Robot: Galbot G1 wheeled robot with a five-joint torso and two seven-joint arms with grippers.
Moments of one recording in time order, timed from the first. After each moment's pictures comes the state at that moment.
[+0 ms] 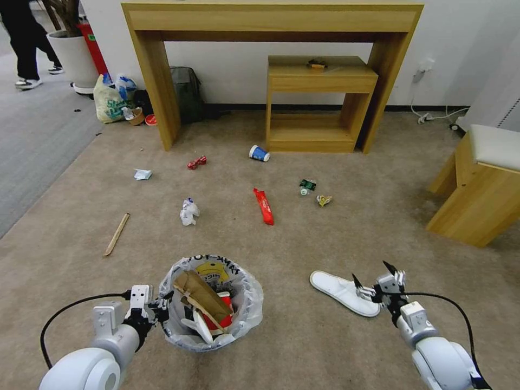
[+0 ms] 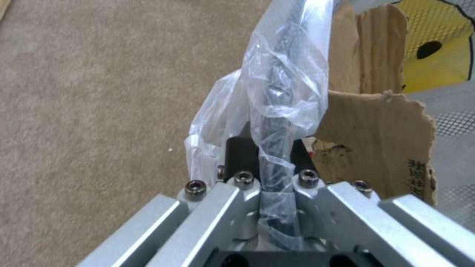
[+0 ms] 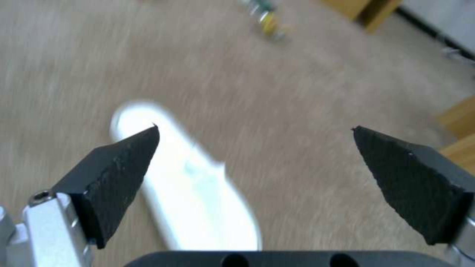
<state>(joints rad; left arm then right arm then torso) 1.63 -1.30 -0.72 -2.21 -0.45 0.74 0.04 -1.49 1.07 0.58 1.70 -0.02 -0.08 -0.14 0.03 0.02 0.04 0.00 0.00</state>
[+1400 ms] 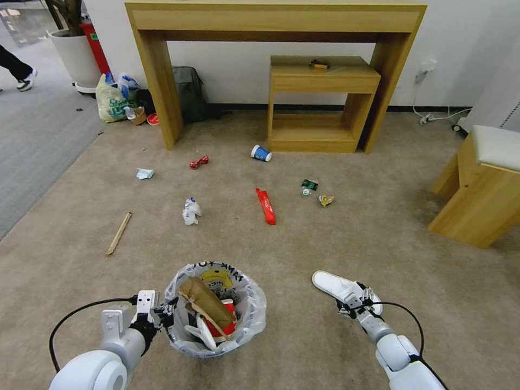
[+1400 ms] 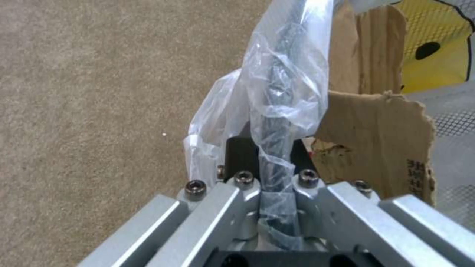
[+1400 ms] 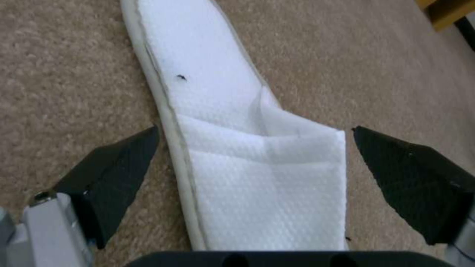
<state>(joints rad) 1.63 -1.30 -0.69 -2.19 -0.43 0.74 0.04 -1.12 1.26 0.48 1.07 -0.47 0.15 -0.11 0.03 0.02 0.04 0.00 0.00</state>
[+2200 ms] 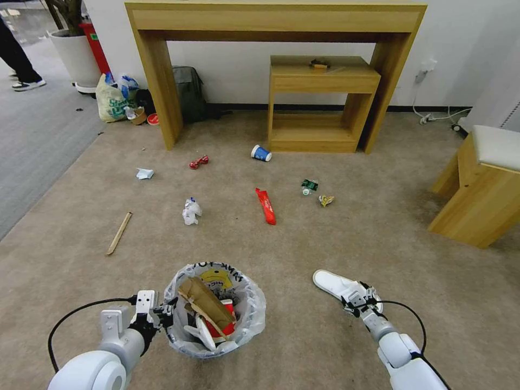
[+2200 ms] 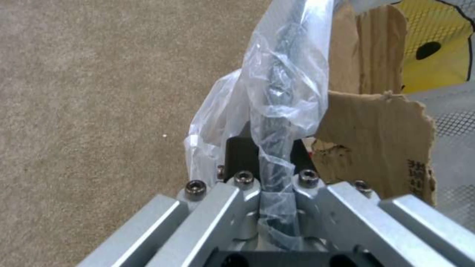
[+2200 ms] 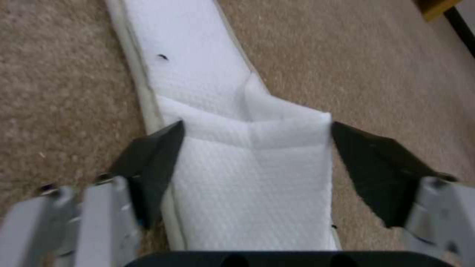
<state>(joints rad) 1.63 -1.30 -0.69 -2.19 -0.43 0.74 0.05 -1.10 1.27 0.51 1.02 -0.49 0.17 -0.10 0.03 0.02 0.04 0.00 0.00</state>
